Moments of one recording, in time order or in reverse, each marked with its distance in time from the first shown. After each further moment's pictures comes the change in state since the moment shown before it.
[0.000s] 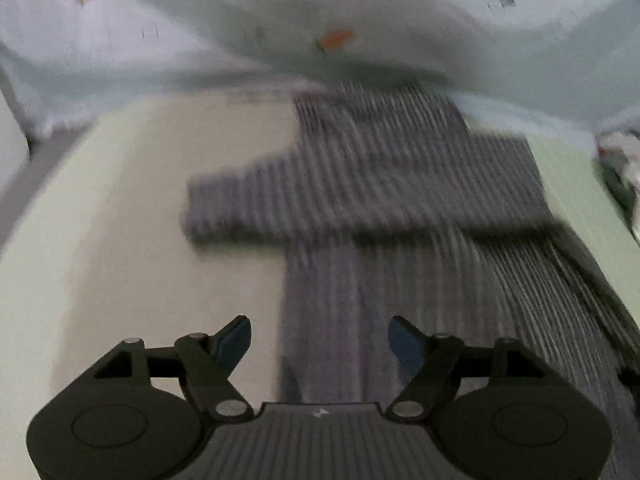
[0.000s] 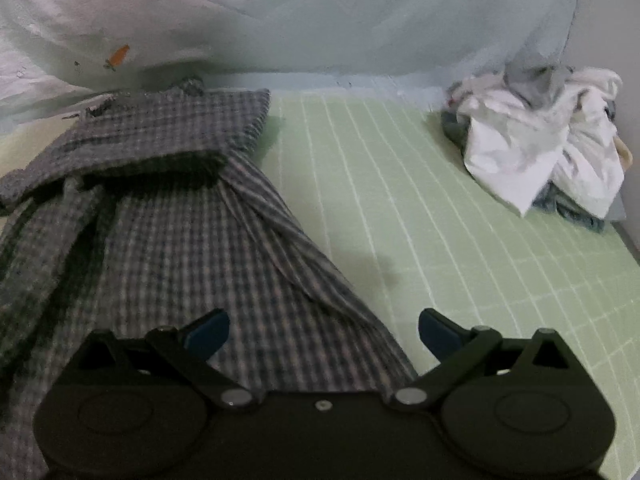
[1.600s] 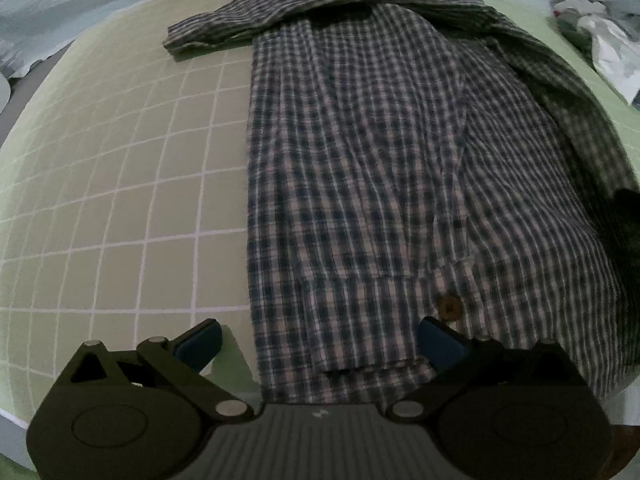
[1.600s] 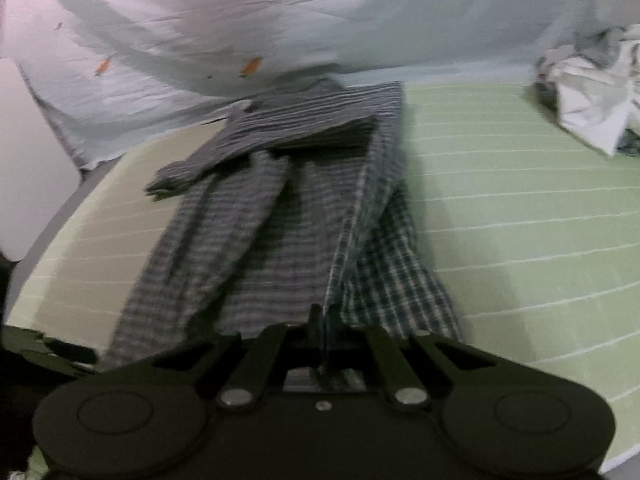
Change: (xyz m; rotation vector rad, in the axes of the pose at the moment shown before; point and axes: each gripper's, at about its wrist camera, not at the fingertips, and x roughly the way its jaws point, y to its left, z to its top) left arm -0.030 0.015 -0.132 0.156 0.212 -0.013; right arm -0.097 0.055 -0.056 0.054 -0.014 0.420
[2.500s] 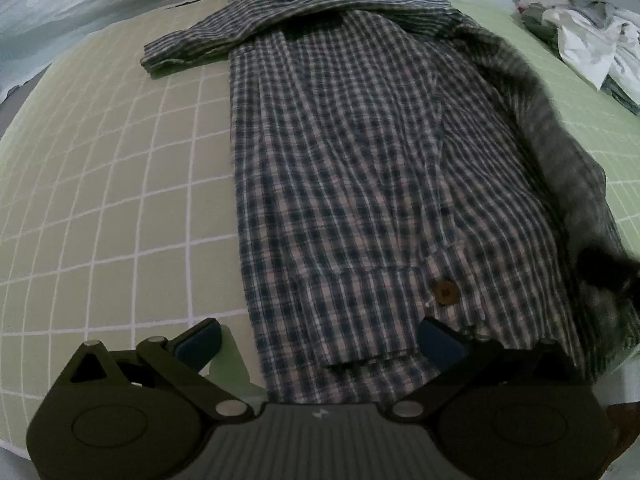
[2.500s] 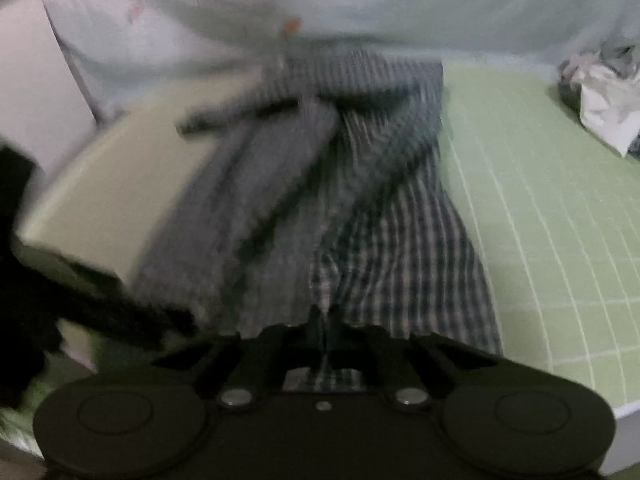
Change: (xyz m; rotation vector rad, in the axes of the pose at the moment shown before) left arm -0.004 0.008 -0.013 0.078 -0.053 -0.061; right arm -0.019 0.050 -0.036 -0.097 0.026 -0.029
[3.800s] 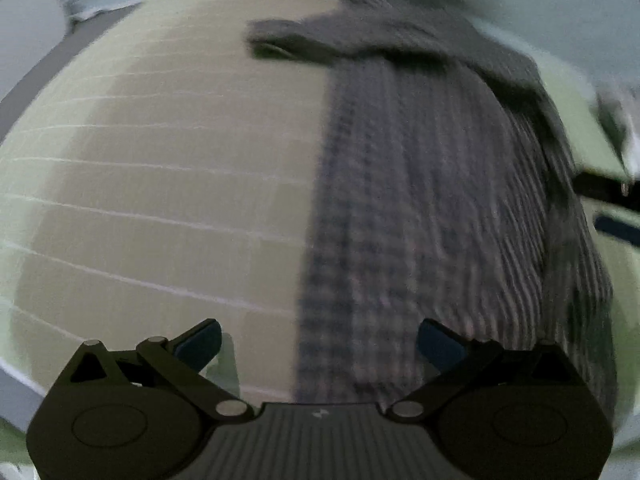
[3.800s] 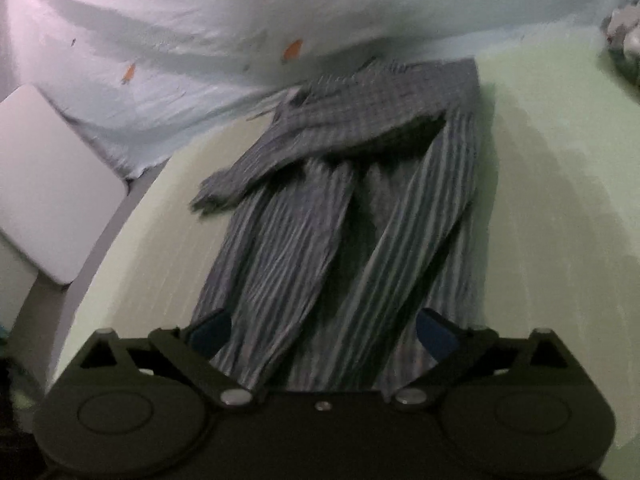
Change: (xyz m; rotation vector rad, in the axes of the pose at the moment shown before) left arm -0.022 0.049 0.009 -0.380 -0.048 0.068; right arm 0.075 -0.056 0.107 0.169 0.041 0.192
